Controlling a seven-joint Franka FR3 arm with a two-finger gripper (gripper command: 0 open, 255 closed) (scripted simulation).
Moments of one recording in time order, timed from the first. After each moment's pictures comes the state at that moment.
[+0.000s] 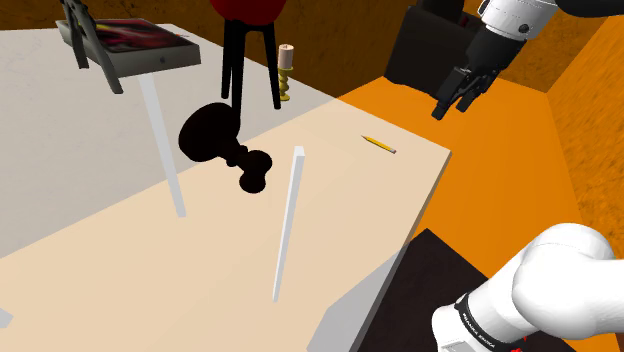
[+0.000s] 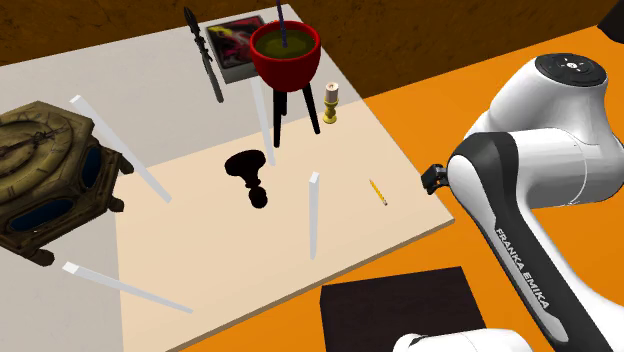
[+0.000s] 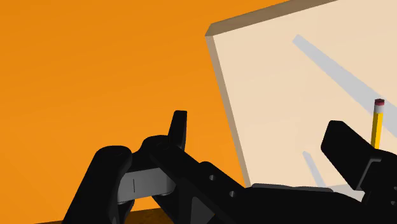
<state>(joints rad) 0.00 -0.79 -0.04 -2.29 -0.08 1.60 0.04</state>
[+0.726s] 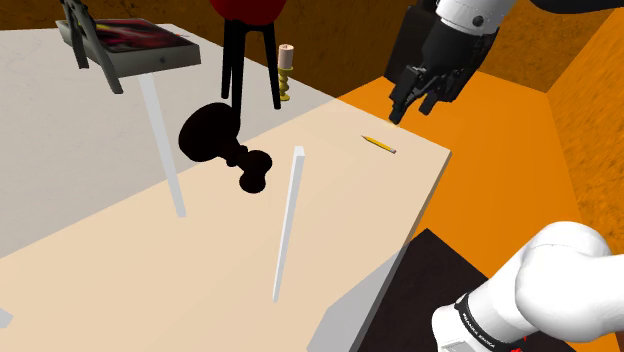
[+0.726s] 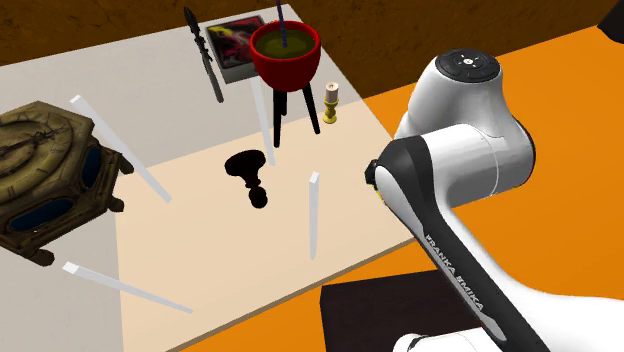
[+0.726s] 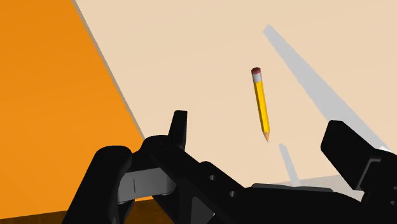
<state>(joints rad) 0.06 -0.69 0.15 -2.22 0.02 1.64 0.23</state>
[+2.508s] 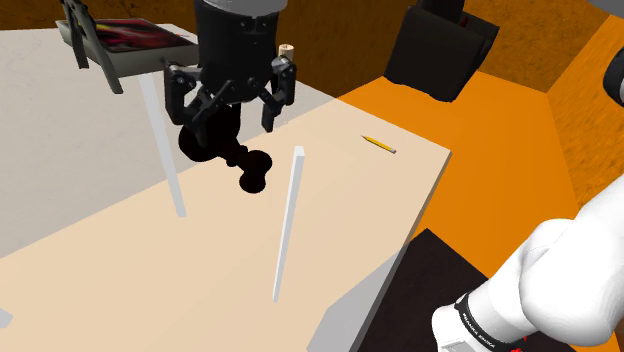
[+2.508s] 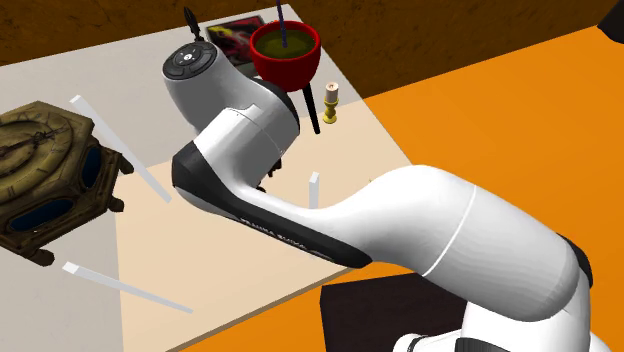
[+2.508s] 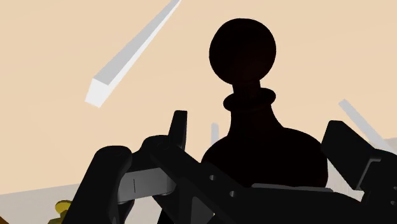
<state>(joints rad) 0.16 0.03 0.67 -1.57 -0.15 1.67 0.88</state>
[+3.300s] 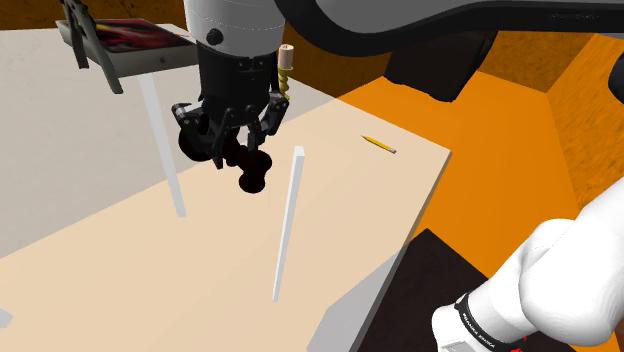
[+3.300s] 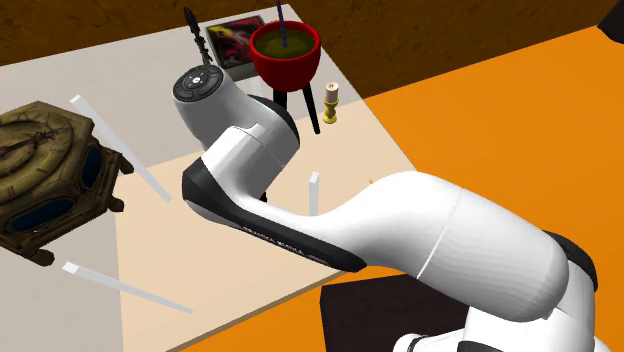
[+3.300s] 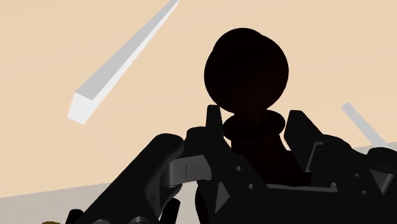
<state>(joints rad) 0.16 0.01 0.67 -1.67 -0.14 1.76 0.89</state>
